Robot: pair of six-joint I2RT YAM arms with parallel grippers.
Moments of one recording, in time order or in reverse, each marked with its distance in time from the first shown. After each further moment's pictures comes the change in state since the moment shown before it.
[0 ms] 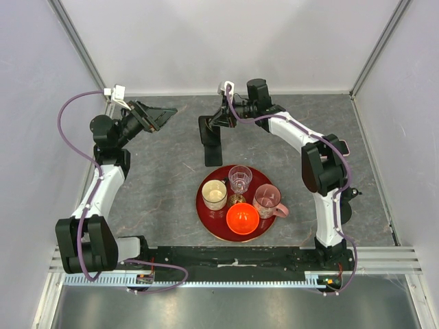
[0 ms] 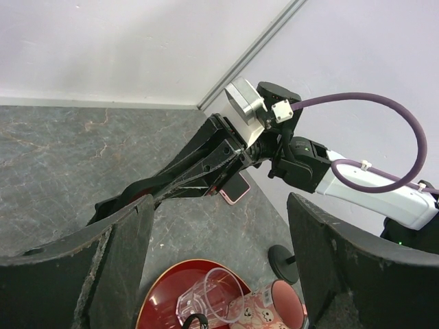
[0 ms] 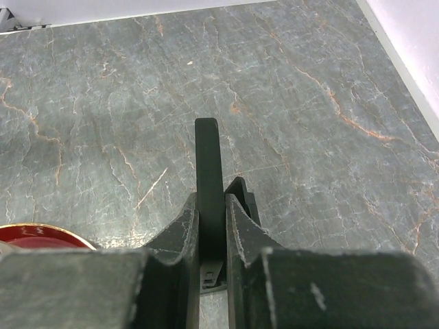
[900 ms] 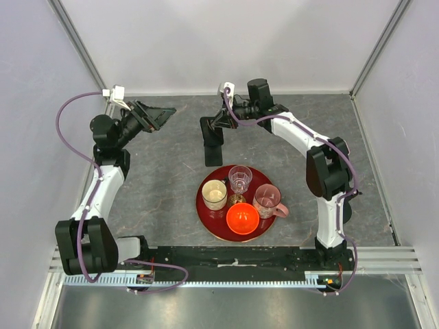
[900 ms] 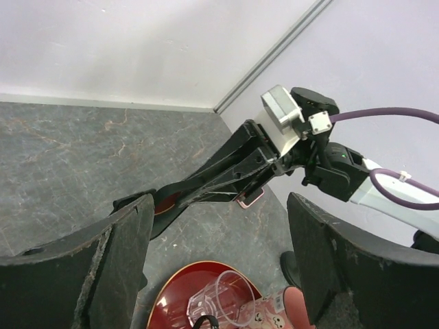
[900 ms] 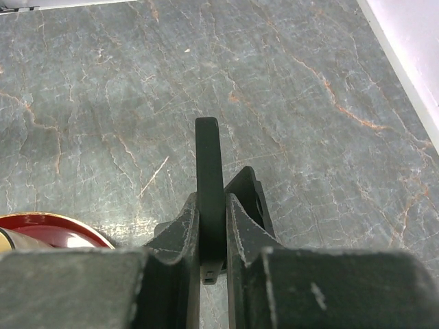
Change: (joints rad) left arm 0.000 -0.016 0.000 -0.060 -0.046 0.054; right arm 0.017 -0.085 -0.046 -0.084 0.057 -0.068
